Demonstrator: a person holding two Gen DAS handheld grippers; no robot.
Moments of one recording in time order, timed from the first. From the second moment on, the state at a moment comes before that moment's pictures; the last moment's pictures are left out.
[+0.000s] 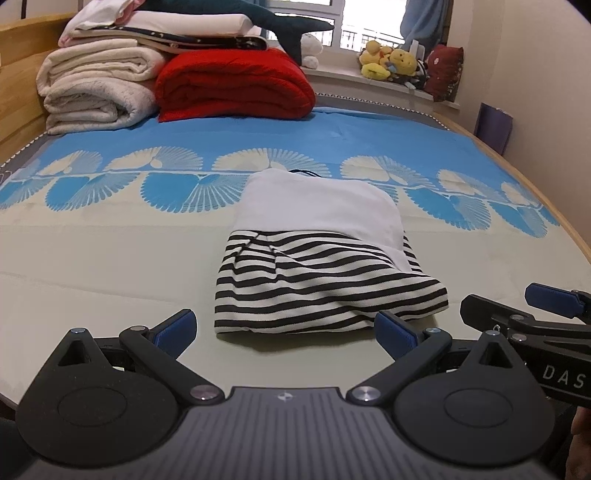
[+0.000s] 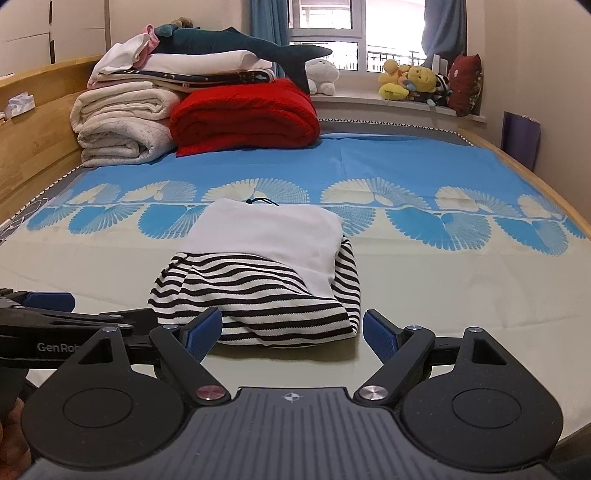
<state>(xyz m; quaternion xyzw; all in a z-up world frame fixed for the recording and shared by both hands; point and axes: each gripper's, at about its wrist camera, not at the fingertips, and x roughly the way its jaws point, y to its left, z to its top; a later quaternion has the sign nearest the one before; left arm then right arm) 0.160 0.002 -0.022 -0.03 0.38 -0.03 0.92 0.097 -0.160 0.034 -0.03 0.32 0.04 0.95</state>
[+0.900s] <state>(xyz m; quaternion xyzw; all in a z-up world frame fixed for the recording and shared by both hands) 0.162 -0.003 -0.026 -0.03 0.38 -0.03 0.92 0.099 -0.163 0.030 -0.03 0.33 0.03 0.94</state>
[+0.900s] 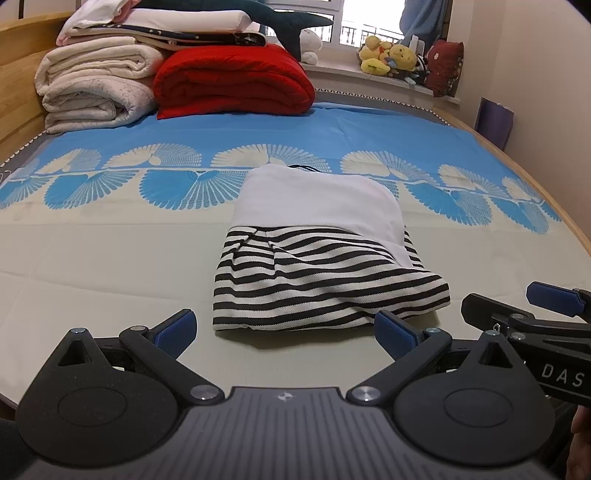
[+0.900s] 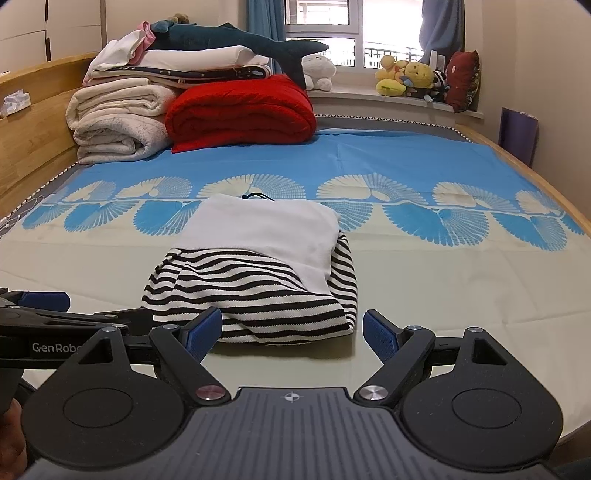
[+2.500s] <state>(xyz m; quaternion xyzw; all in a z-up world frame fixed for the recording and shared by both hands) 0.163 -0.003 -0.028 -0.02 0.39 -0.03 0.92 0.100 -0.164 0.027 -0.03 0.33 0.03 0.94</state>
